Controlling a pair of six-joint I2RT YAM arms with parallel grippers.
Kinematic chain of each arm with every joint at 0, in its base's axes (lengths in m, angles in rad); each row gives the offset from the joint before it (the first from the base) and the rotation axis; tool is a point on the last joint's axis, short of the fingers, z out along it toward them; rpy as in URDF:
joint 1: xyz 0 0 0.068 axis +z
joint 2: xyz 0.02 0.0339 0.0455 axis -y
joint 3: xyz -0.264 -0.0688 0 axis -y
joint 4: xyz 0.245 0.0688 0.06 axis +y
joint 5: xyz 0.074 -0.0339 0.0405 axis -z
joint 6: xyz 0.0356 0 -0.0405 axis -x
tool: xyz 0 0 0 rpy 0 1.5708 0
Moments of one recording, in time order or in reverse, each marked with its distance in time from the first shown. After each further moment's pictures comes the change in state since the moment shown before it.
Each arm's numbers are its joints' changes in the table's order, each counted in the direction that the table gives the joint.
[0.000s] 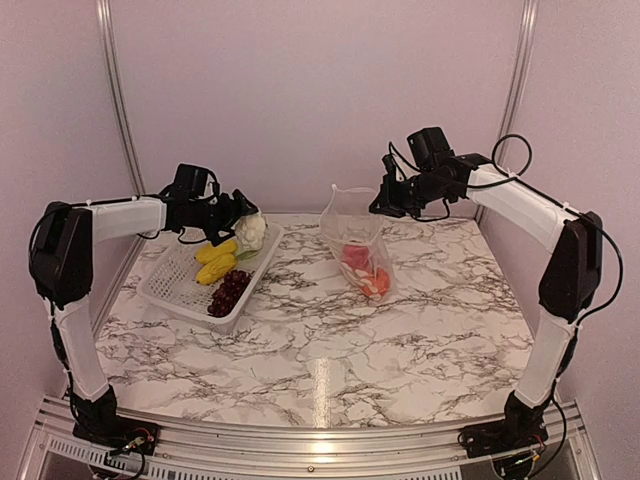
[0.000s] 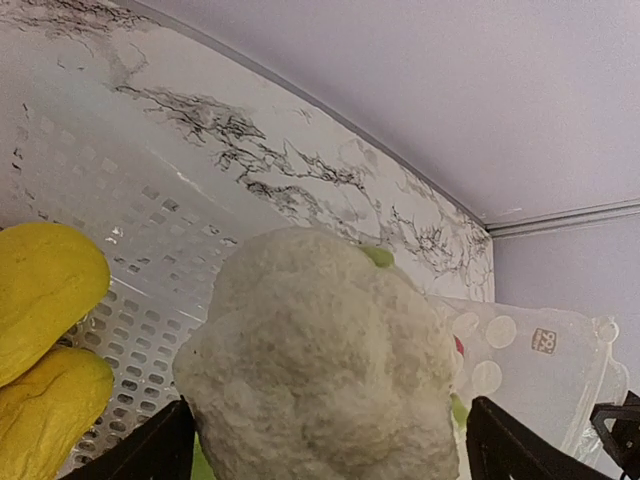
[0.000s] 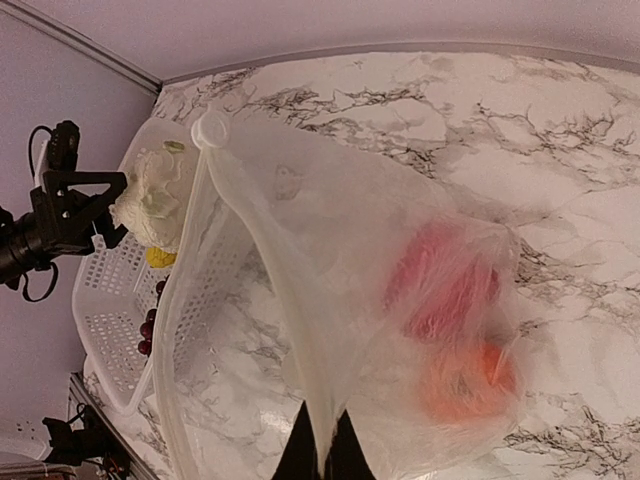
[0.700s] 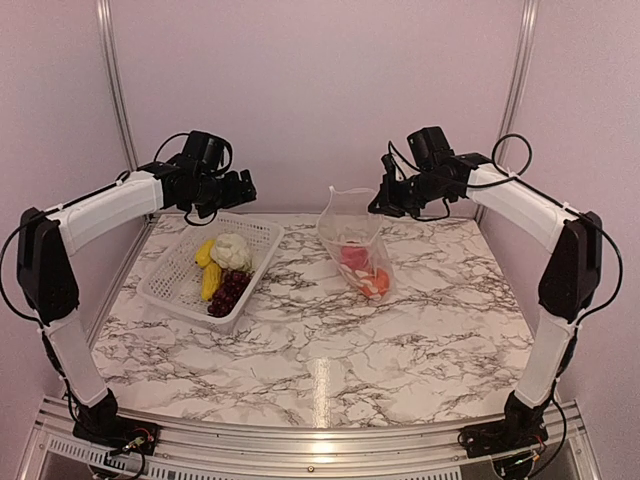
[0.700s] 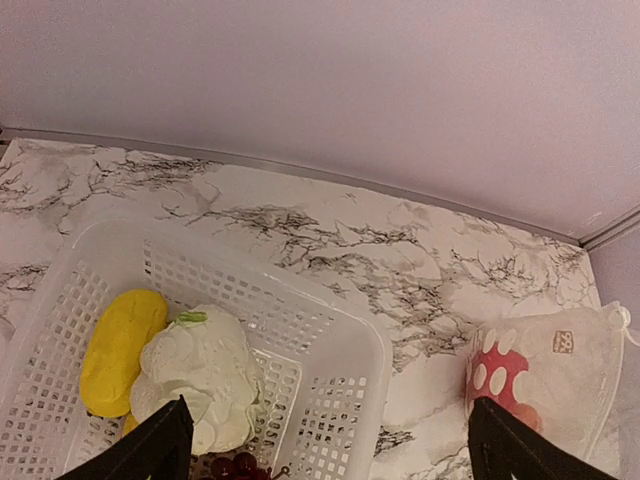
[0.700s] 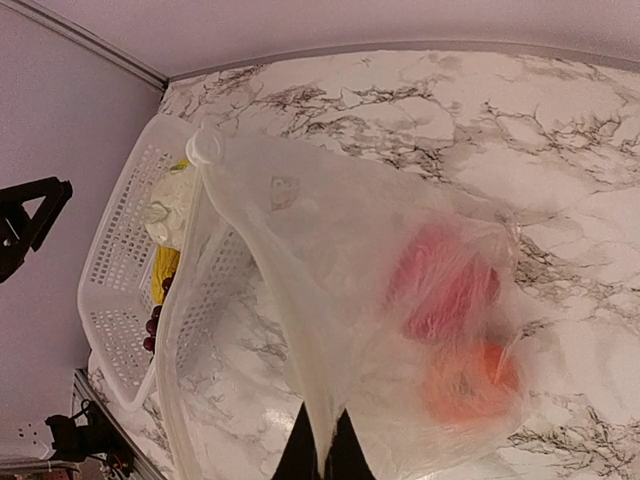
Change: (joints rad) left arm -0.154 0.122 0.200 0.340 -0.506 -0.278; right arm 0.000 -0.001 0.003 0.001 -0.016 0.003
